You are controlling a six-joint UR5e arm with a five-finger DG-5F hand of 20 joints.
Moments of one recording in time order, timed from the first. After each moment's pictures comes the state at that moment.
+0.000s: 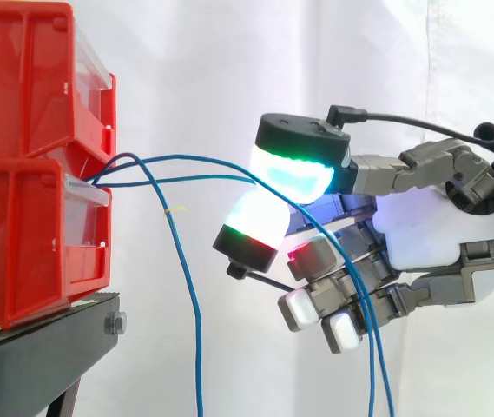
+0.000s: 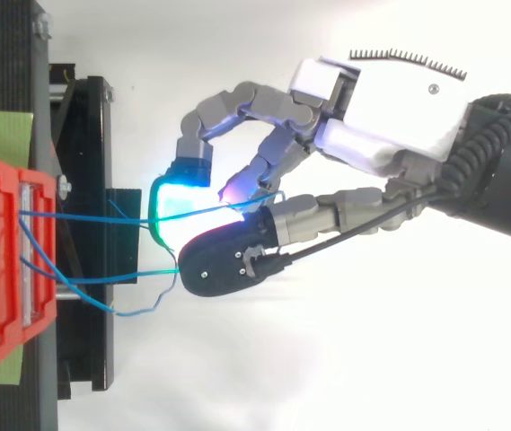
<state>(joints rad) 0.21 -2.27 -1.16 -2.97 -1.09 -0.01</state>
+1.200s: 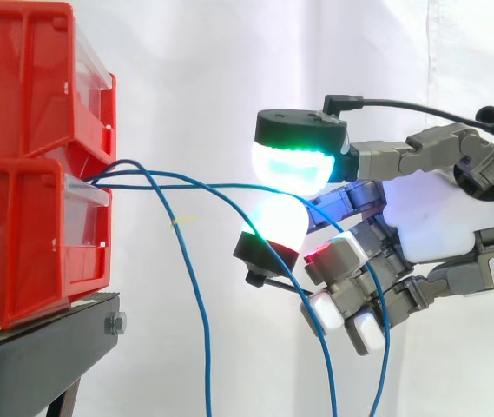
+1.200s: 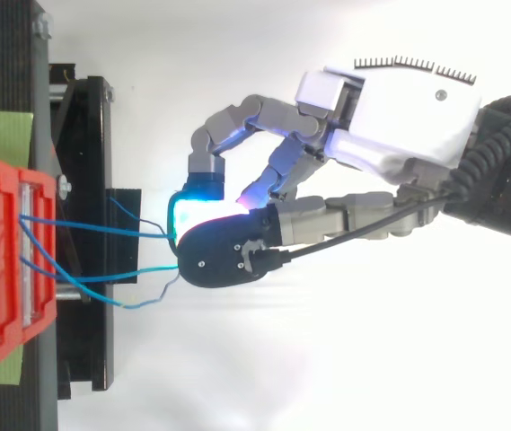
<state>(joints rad) 0.21 -2.26 -1.10 -3.12 -1.12 0.00</state>
